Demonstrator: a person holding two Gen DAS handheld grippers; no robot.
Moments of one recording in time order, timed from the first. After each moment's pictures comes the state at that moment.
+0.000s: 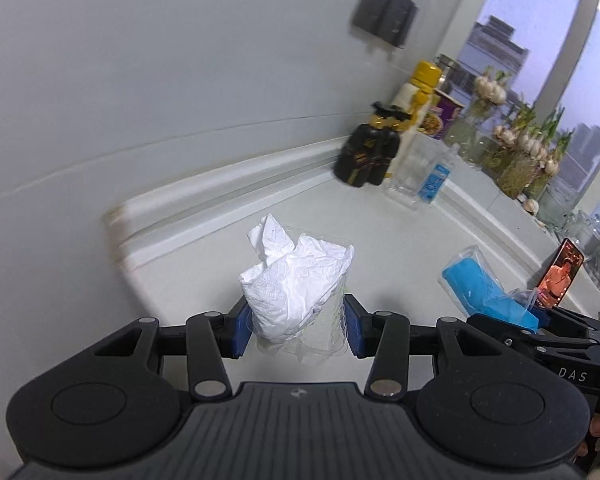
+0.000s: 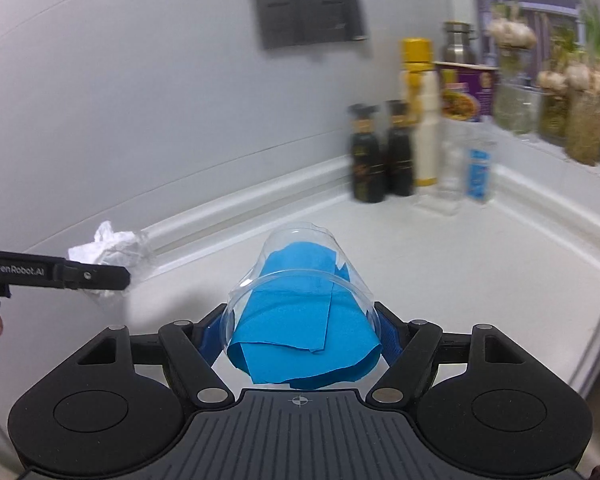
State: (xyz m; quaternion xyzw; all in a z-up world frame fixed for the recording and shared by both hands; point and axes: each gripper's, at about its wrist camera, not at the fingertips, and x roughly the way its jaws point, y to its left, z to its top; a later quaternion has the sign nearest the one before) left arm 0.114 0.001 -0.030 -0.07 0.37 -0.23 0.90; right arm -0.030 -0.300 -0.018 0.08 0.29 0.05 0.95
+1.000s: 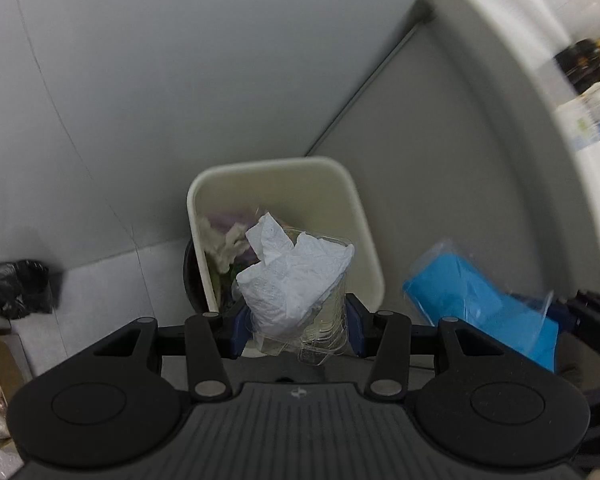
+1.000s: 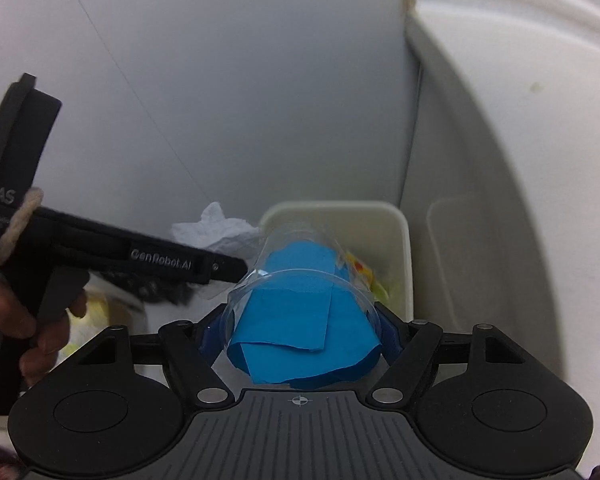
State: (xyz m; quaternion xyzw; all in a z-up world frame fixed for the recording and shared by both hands) left arm 0.077 0.133 -0.227 -0.17 0.58 -0.07 0.79; right arm -0.019 -0.067 -0.163 -0.07 0.53 0.23 0.81
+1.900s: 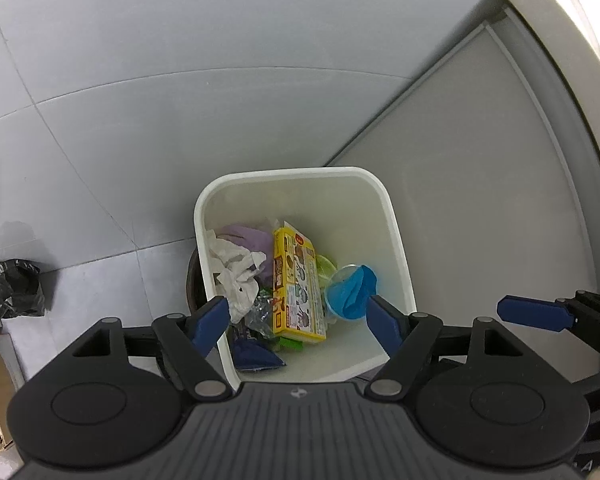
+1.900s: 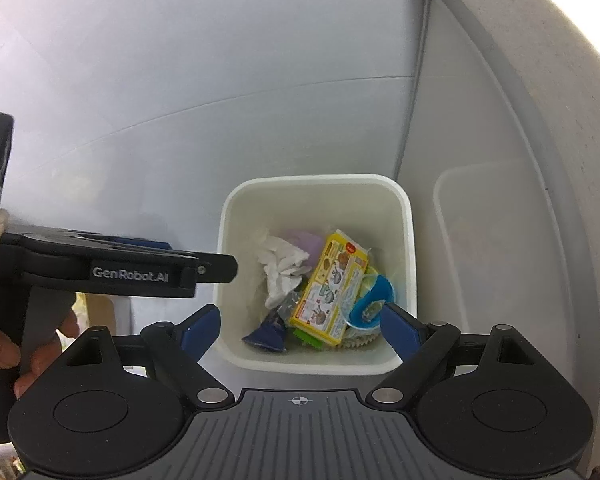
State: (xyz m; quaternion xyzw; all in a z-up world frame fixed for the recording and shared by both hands) left arm 0.116 0.145 -0.267 -0.18 0.58 -0.06 0.79; right arm 0.045 -0.054 -0.220 -0.07 0.57 0.22 0.79
